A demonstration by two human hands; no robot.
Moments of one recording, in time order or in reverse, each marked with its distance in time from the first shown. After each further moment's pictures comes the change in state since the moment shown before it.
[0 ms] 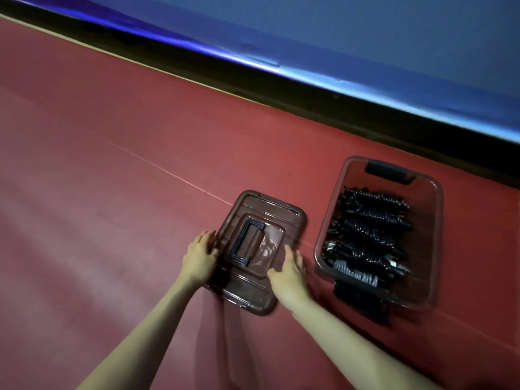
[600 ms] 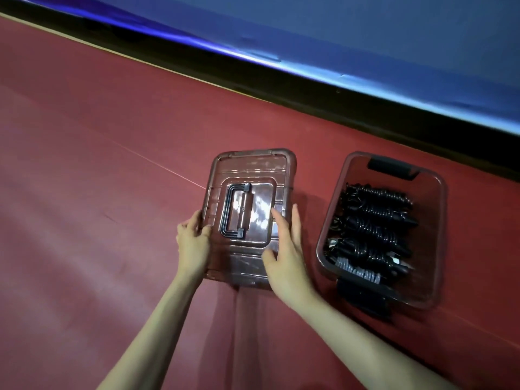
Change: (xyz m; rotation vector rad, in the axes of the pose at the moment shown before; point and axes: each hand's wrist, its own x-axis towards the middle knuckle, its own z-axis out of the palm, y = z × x) left_hand -0.022 0.043 -0.028 -0.444 0.258 -0.090; right_hand -0.024 -0.027 -0.011 0.136 0.107 -0.478
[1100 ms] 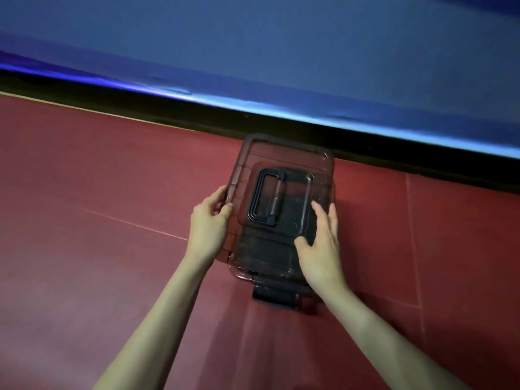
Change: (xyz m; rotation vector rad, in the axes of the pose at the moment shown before) left_hand -0.075 0.155 0.107 -0.122 -0.300 0.367; right_hand -0.031 0.017 -0.177 -0.033 0.397 0.145
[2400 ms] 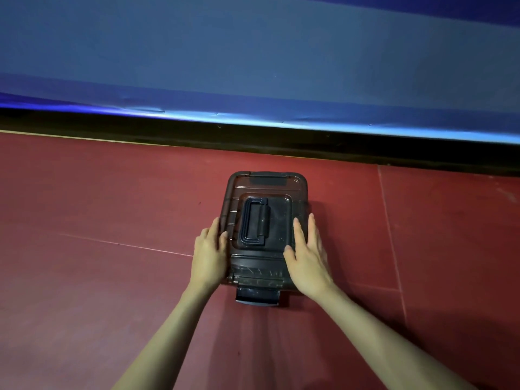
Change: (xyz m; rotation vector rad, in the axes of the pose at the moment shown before) left_hand -0.013 -0.064 0.042 0.383 -0.096 0.109; right_hand 0.008 0.059 -0.012 -0.481 -0.112 -0.035
